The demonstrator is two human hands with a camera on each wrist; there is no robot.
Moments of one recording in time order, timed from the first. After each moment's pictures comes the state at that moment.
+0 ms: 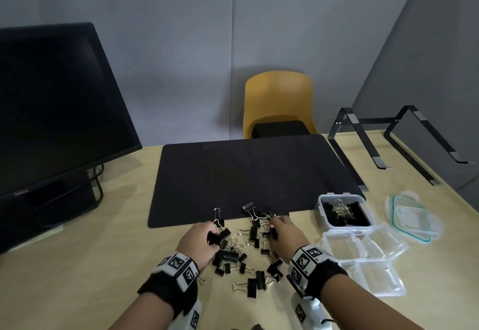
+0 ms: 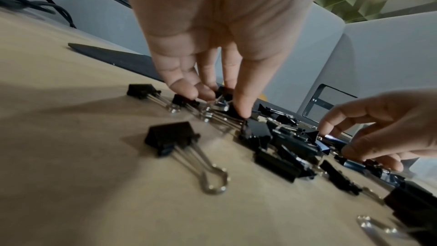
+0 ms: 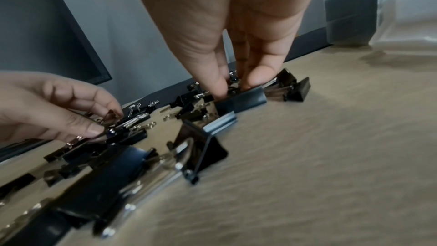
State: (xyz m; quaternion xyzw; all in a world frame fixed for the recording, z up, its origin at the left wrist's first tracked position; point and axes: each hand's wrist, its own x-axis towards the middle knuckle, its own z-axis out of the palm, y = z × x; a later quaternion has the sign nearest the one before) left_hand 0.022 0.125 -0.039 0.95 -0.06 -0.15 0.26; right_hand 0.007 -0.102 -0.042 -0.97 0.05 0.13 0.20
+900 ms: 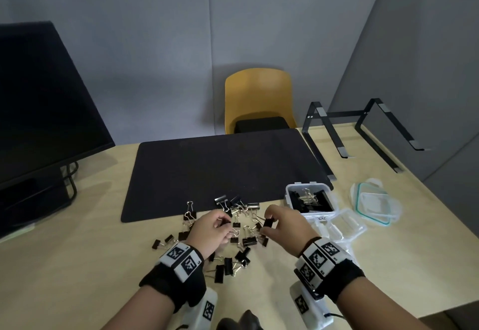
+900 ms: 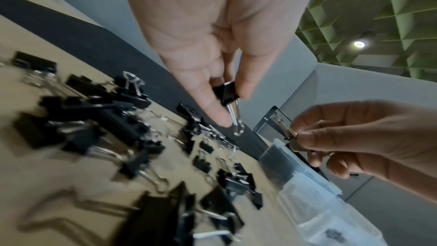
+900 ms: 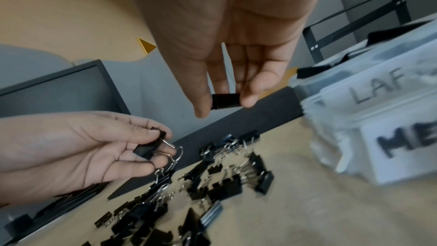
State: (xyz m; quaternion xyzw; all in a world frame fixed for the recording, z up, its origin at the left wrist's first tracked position) left_hand -0.008 0.037 -0.001 0.80 -0.01 -0.21 0.56; right_hand -0.033 -0.164 0.009 -0.96 0.02 0.07 0.26
